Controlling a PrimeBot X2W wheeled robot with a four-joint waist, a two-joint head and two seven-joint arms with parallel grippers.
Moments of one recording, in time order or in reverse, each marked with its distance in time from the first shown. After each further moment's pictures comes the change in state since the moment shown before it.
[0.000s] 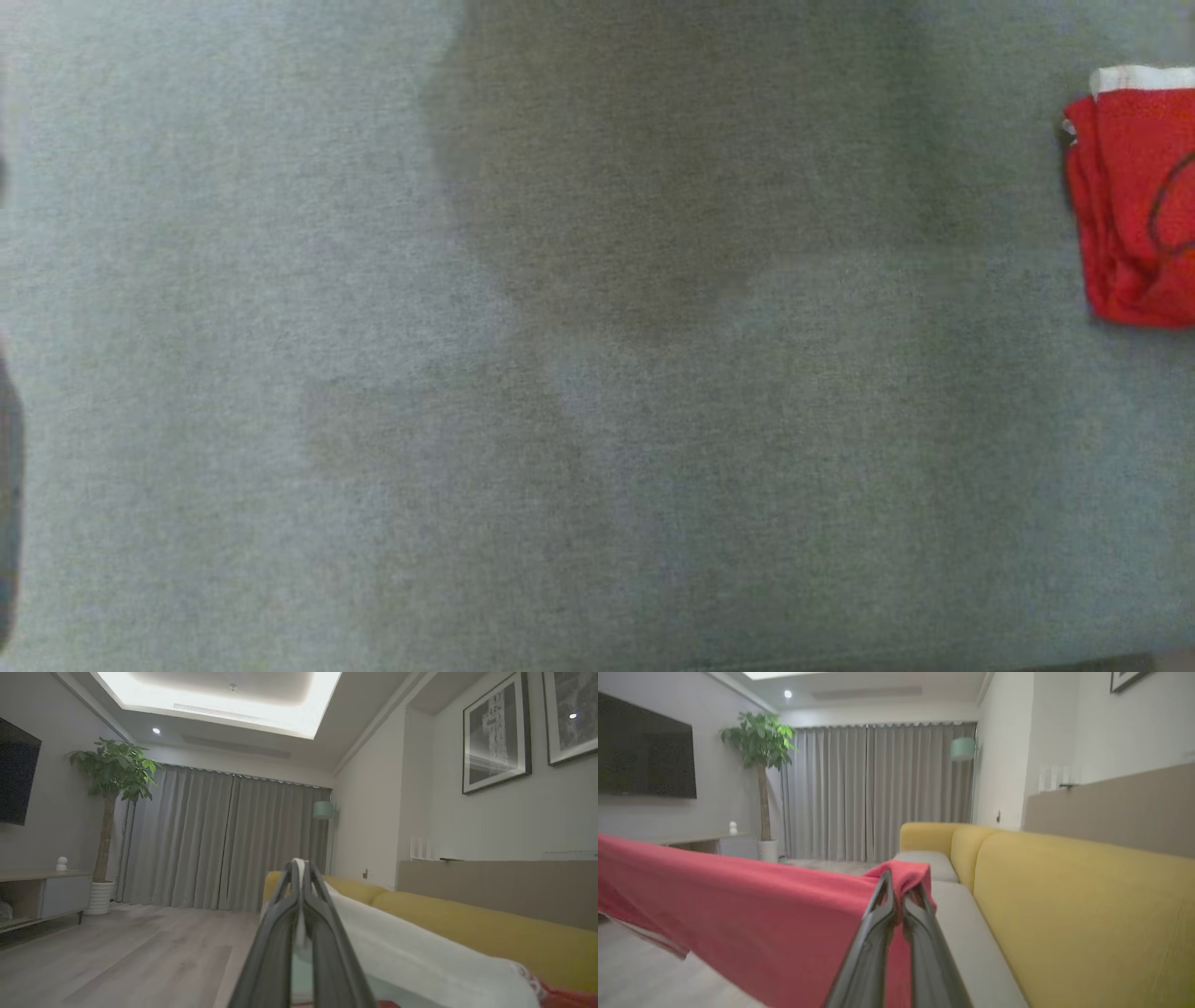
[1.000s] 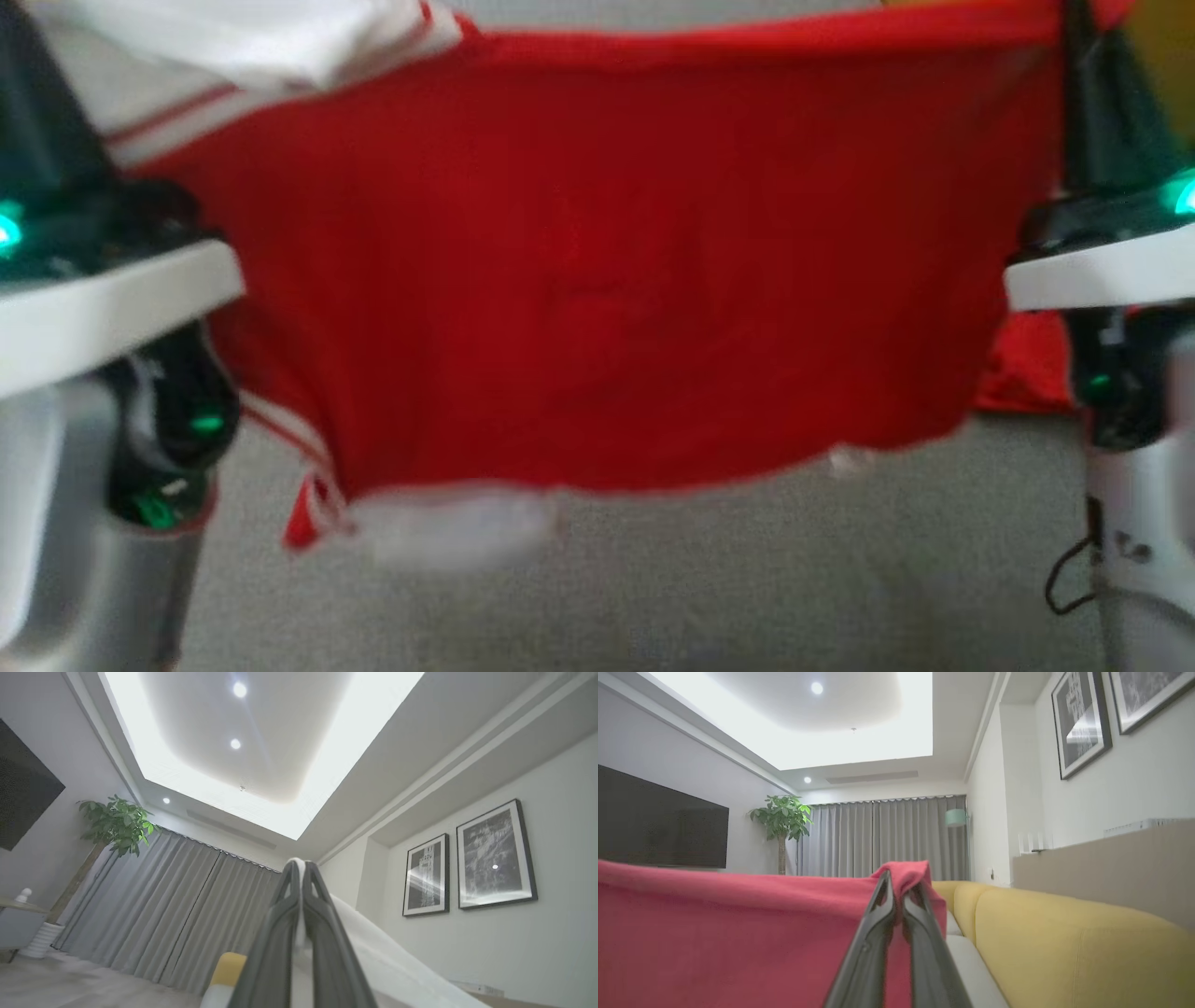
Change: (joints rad) left arm 0.921 0.002 0.108 -0.973 -0.052 0.323 0.014; right arm 0.864 0.102 -0.210 -0.825 -0.046 0.000 0.203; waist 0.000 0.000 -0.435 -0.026
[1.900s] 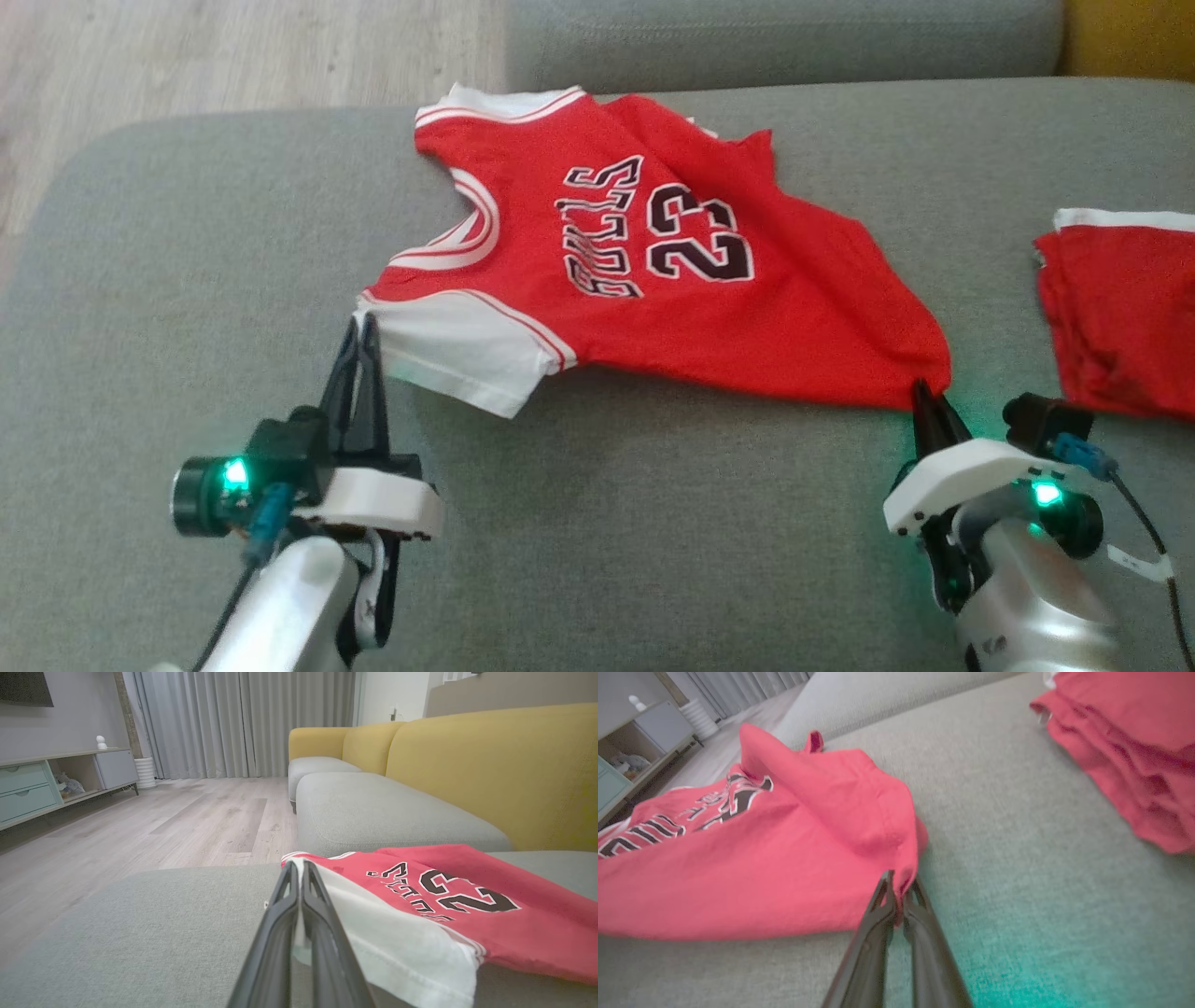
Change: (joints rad) left arm 0.180 -0.072 -0.302 0.608 0.206 -0.033 -0.054; right arm 0.013 0.100 -0.041 1.012 0.009 0.000 -0.208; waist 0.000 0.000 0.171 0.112
